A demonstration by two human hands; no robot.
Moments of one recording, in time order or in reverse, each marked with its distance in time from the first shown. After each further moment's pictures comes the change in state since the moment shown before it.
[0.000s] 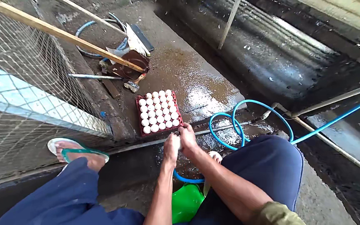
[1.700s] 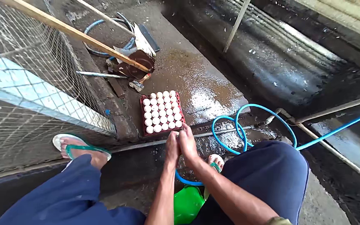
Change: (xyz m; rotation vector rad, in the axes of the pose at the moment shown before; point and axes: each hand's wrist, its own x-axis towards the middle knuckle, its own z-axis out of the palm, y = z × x) left_hand 0.006 0.001 -0.004 0.021 -0.020 0.134; right_hand -0.013 0.003 0.002 -0.102 -0.089 -0.157
